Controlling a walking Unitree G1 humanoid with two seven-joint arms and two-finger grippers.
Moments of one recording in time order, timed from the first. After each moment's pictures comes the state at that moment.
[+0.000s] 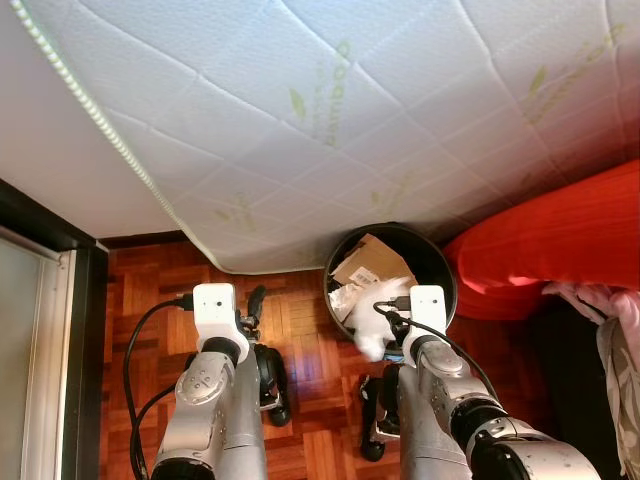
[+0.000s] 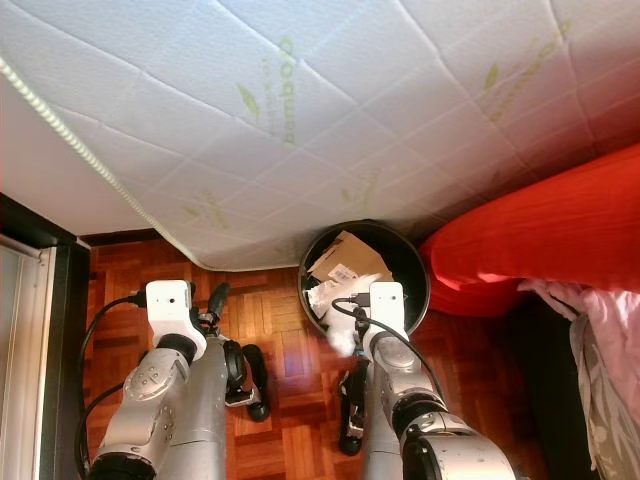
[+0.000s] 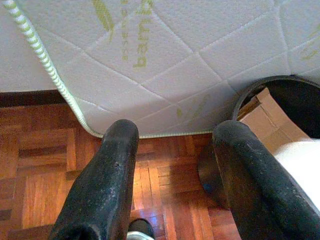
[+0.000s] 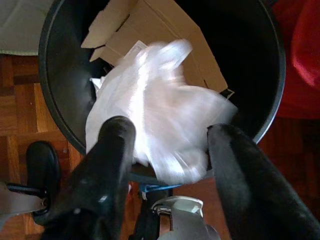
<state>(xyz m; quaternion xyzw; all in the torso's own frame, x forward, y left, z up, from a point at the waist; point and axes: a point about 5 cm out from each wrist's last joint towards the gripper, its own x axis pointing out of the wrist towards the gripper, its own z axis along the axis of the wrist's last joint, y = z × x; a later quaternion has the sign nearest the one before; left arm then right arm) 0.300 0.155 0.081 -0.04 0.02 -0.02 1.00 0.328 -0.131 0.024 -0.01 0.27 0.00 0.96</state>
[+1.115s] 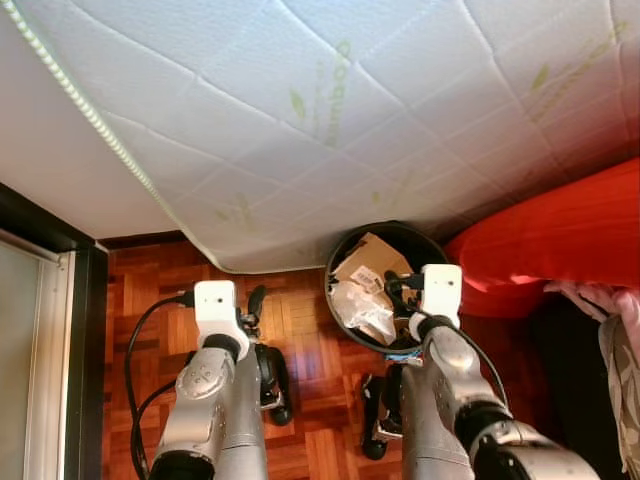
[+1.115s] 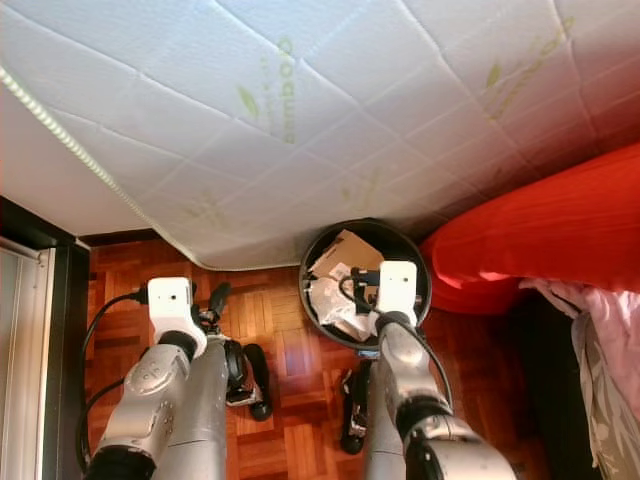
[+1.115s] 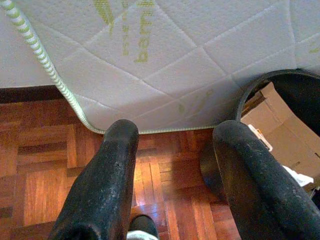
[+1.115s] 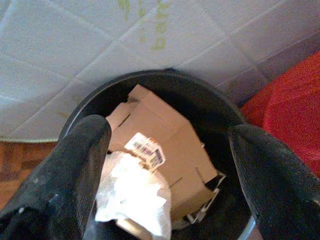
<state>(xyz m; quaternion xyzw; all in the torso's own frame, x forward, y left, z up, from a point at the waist) 0.308 0.155 0.081 -0.04 0.03 -0.02 1.00 0.337 -0.139 0.054 0.01 0.09 -0.01 1.00</state>
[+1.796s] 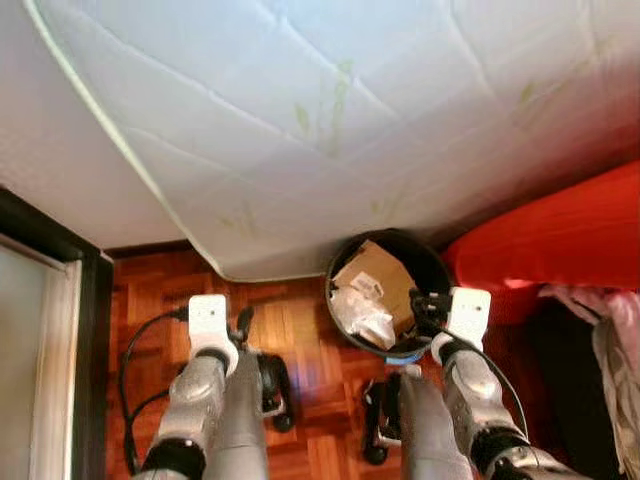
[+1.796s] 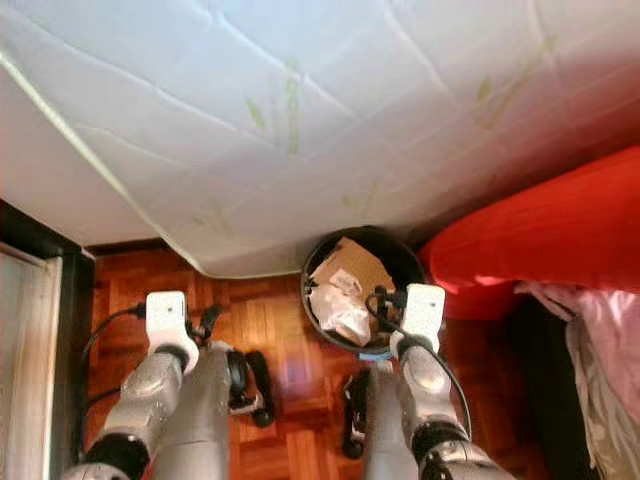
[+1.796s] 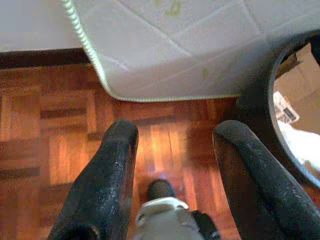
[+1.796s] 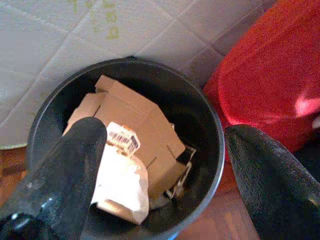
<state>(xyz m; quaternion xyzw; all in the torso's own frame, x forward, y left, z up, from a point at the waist) 0.309 0.179 0.037 -0.03 0.12 0.02 0.99 0.317 -0.165 0.030 0.05 0.12 -0.04 0.99</state>
